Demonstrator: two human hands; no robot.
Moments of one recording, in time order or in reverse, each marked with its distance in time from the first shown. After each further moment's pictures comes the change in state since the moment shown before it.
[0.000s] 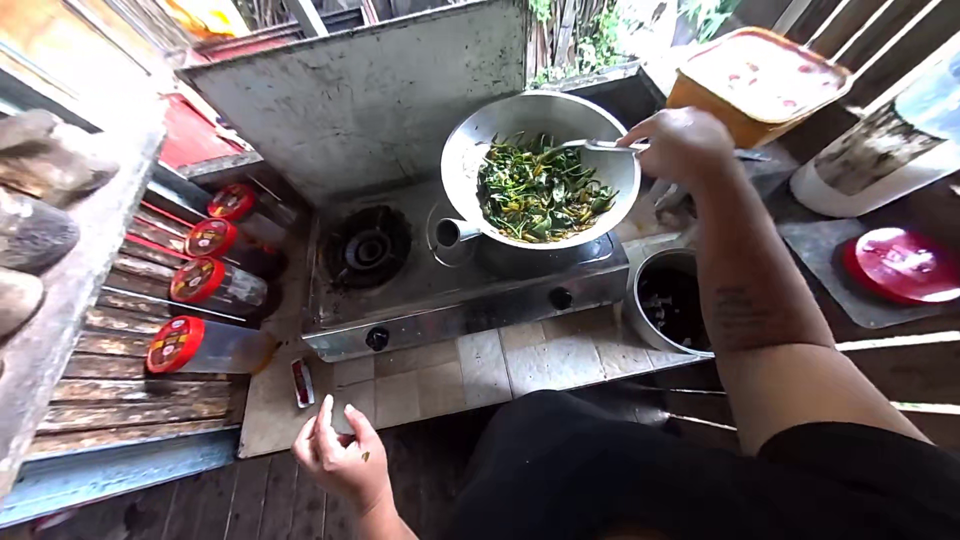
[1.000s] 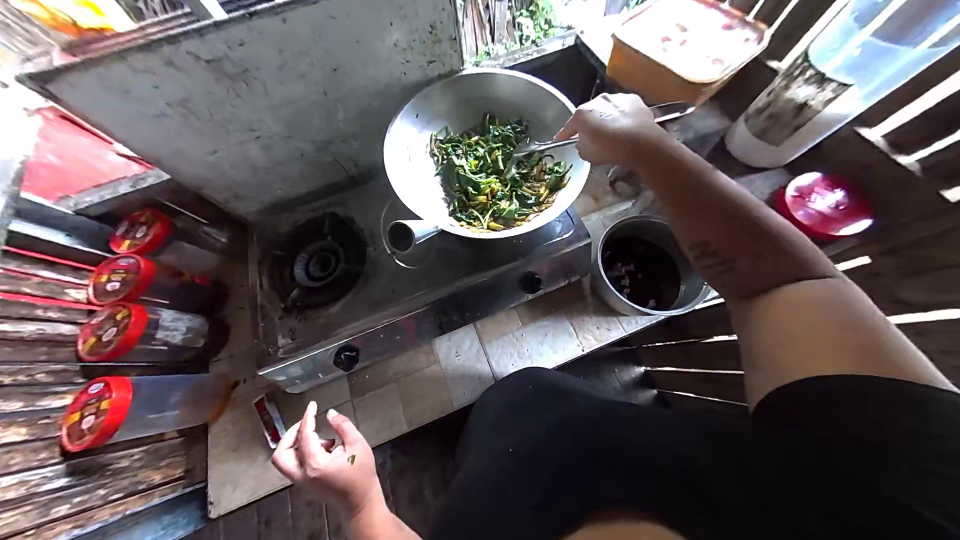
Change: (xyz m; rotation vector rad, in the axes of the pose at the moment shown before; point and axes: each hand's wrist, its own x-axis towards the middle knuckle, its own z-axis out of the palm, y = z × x) left_hand 0.011 -0.001 0.024 -0.071 -0.106 0.068; right_hand -0.008 -0.017 -0.002 -0.211 -0.185 0.015
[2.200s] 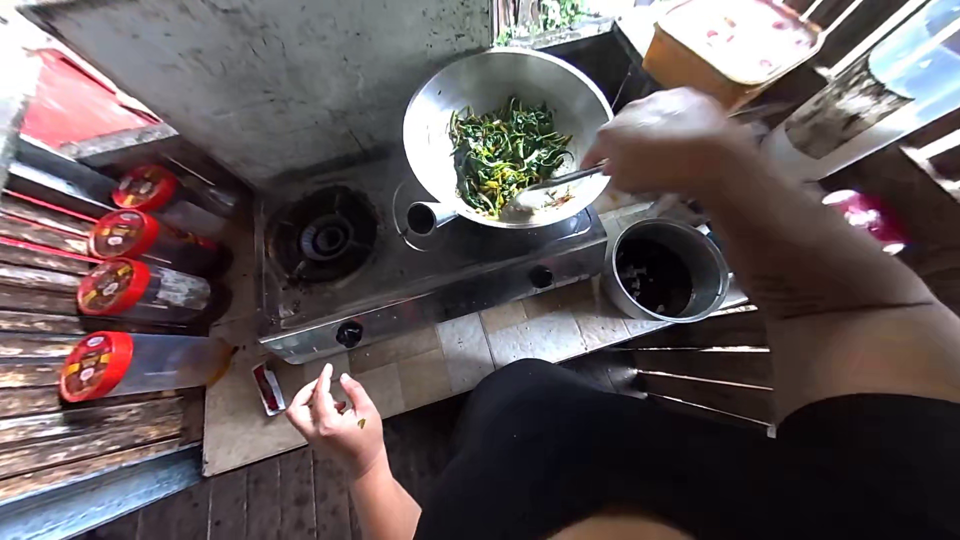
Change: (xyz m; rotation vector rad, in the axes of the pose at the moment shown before) left_hand 0.002 0.006 0.014 -0.046 -0.002 -0.010; right_hand -0.061 -0.047 -0.029 -0.195 -0.097 -0.180
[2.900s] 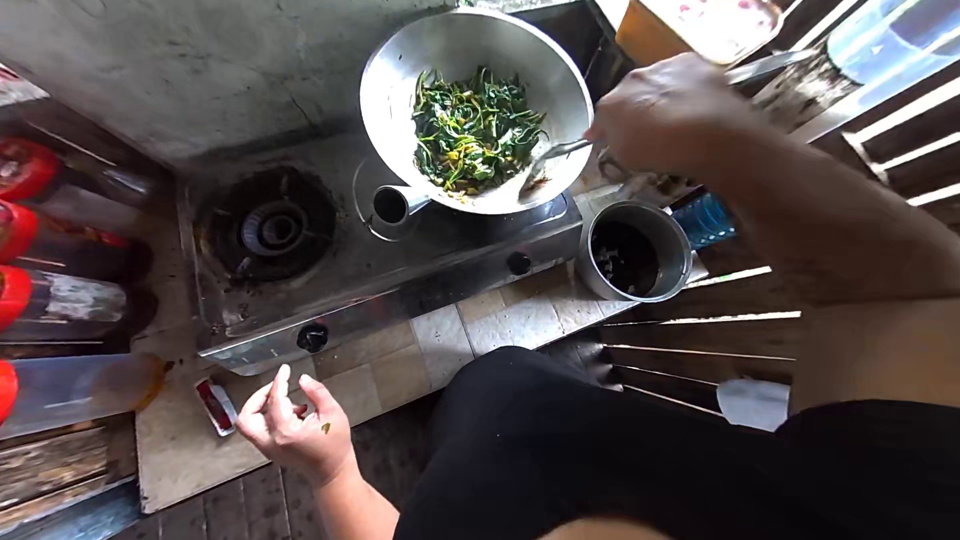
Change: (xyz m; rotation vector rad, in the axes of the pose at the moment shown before) left_hand 0.016 -0.008 0.008 -0.016 -0.072 0.012; right_hand -0.003 -0.003 0.000 -0.157 -0.045 0.152
